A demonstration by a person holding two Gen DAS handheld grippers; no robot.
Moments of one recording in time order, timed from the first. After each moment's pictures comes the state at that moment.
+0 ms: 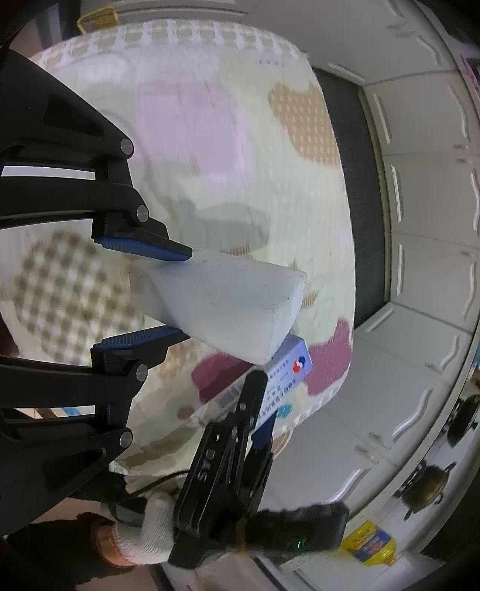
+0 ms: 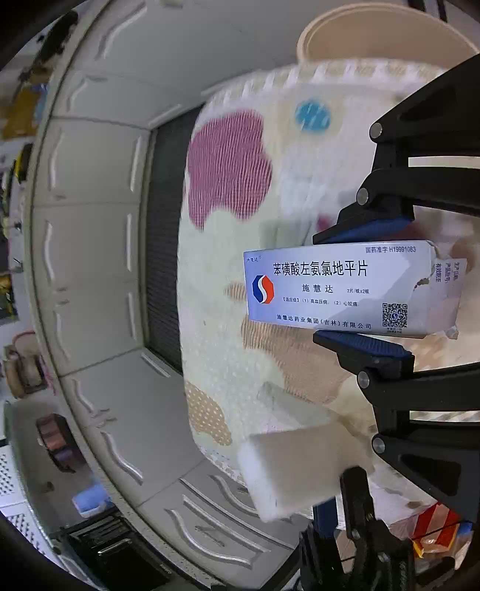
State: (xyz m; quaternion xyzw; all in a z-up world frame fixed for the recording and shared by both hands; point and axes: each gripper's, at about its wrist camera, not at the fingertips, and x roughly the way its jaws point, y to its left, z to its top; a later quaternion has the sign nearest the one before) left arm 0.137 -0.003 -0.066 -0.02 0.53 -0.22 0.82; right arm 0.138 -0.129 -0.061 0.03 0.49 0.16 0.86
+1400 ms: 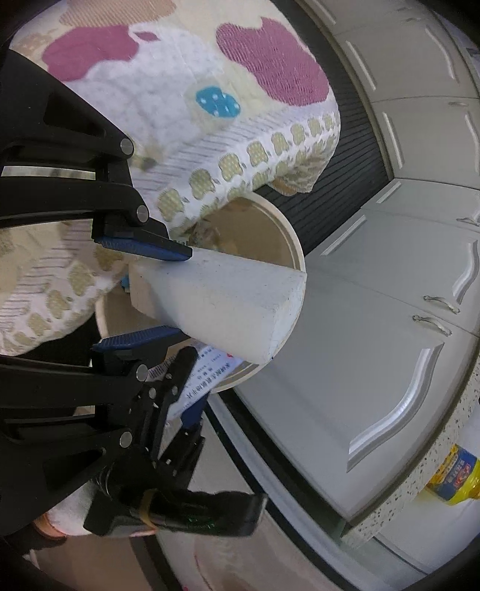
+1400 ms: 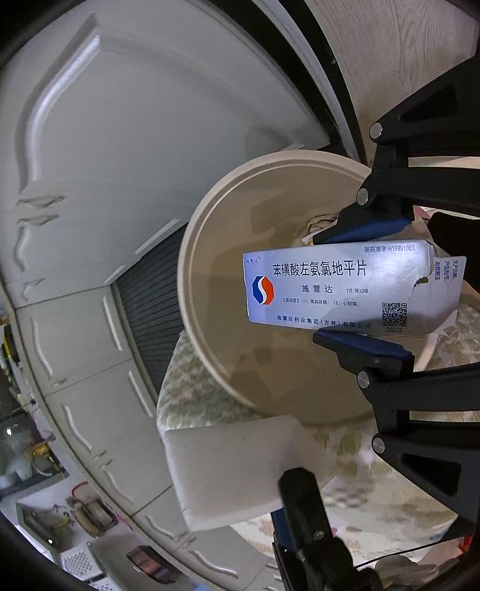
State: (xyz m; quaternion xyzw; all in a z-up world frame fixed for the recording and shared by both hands) left arm 0.162 -0.333 -0.093 0.03 0.52 -0.36 0.77; right arm 0.053 -0.417 -0.110 0.14 0.51 -0.05 0.85
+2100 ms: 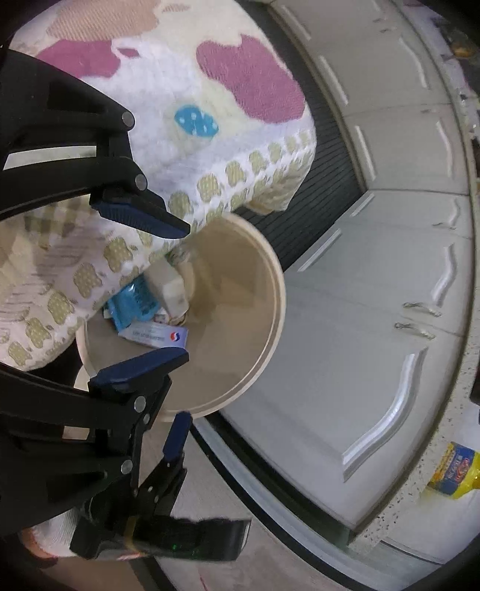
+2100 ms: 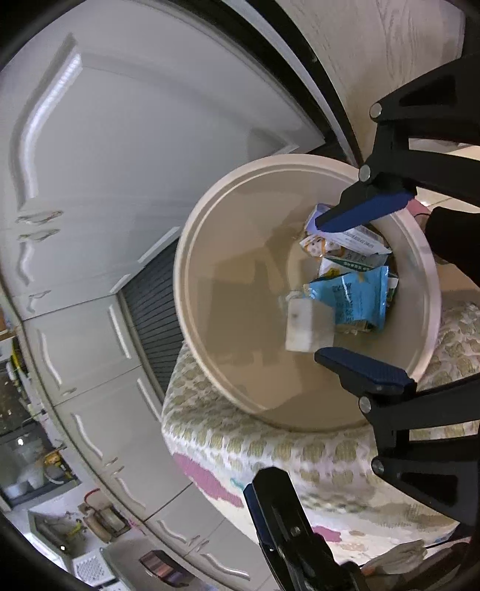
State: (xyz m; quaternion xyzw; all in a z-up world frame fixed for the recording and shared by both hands) left arm 0.155 -0.322 -0.093 0.06 0.46 -0.33 0.82; right arm 0.038 -0.416 -0.109 0.15 0.49 -0.06 0.86
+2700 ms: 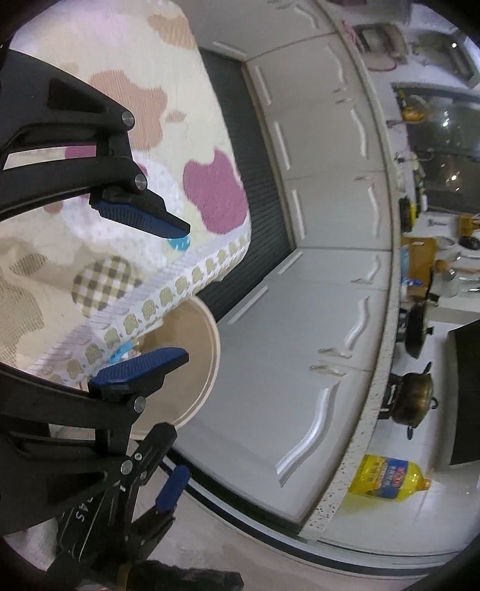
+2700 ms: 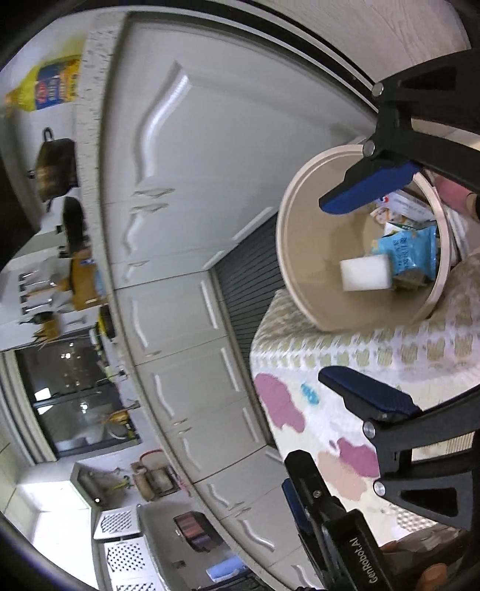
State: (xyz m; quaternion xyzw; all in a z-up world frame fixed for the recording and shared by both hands) left arm 0.093 -0.234 -0.022 0.04 0.32 -0.25 0.91; right arm -0.007 -0.349 -0.018 0.13 0.32 -0.07 0.94
